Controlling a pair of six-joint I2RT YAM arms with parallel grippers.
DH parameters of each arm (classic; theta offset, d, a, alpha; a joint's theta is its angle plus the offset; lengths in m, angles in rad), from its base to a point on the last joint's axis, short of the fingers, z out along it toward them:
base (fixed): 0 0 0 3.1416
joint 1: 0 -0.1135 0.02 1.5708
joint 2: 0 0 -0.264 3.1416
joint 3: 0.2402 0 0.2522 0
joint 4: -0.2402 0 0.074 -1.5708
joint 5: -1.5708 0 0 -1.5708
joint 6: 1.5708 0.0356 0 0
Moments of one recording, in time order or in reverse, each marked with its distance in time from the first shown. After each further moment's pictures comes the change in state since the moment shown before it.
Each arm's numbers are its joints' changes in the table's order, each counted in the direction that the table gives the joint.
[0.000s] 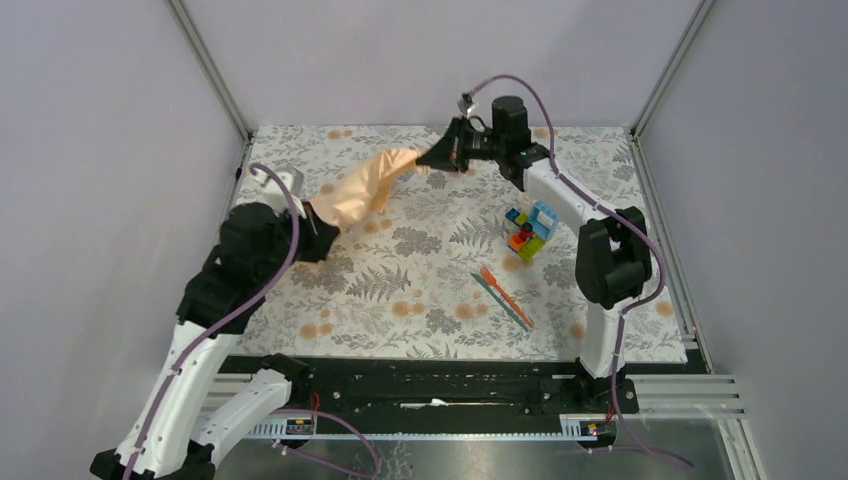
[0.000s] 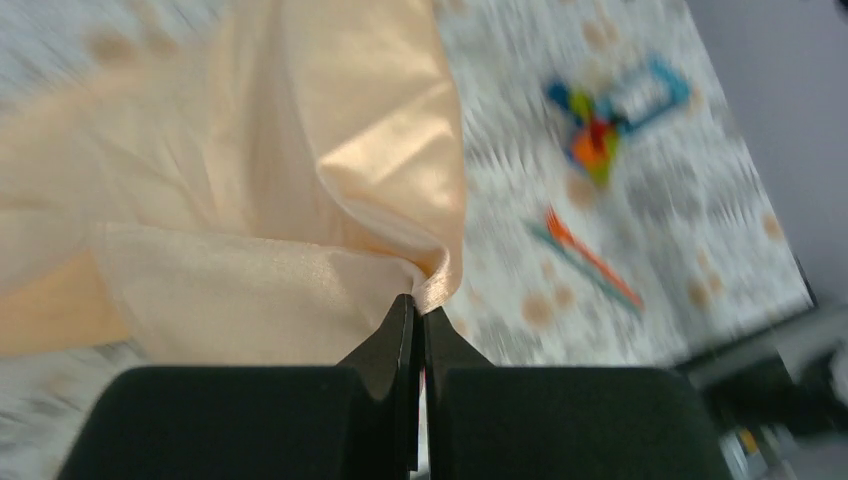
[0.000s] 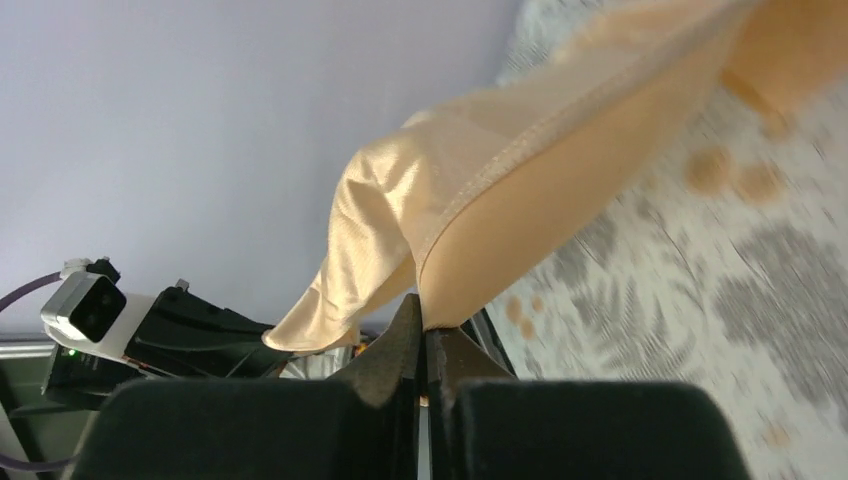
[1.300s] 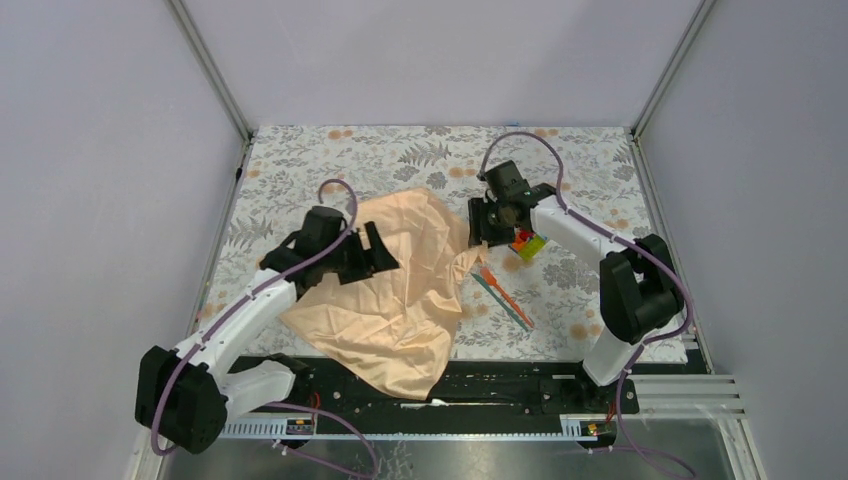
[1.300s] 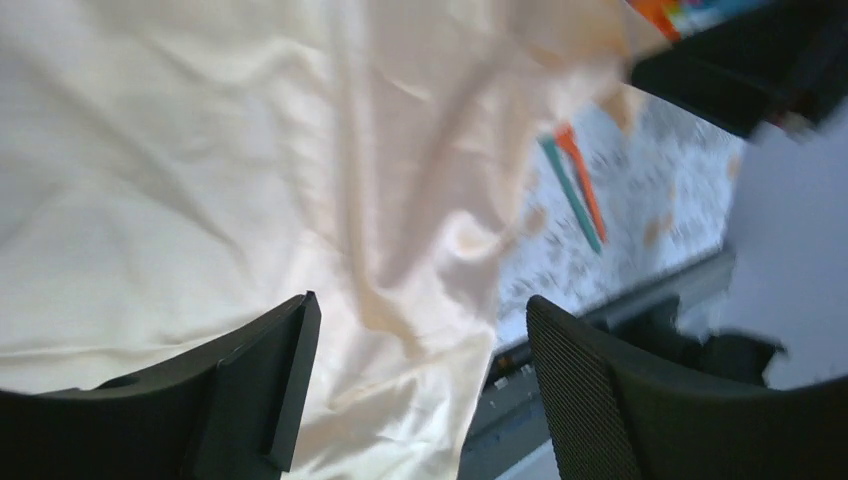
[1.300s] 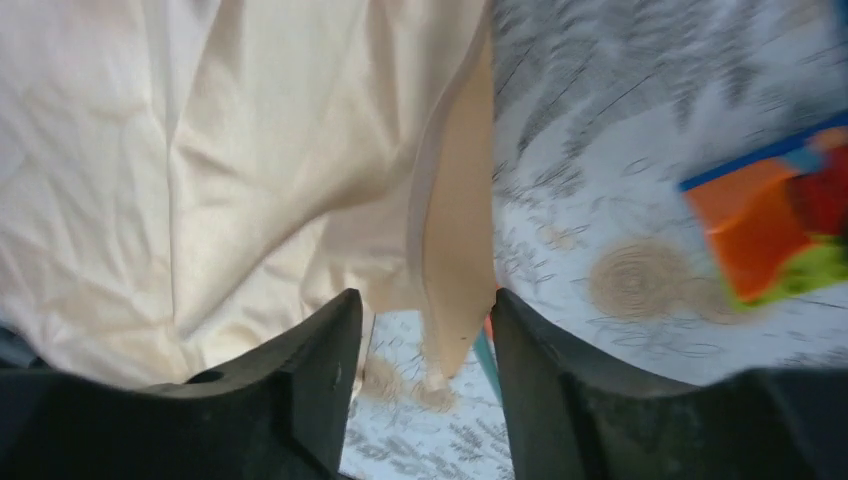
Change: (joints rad) left arm 0.108 0.312 -0.407 0.262 -0.323 -0.376; right arm -0.061 -0.275 -0.519 -0.616 -0.650 -0.644
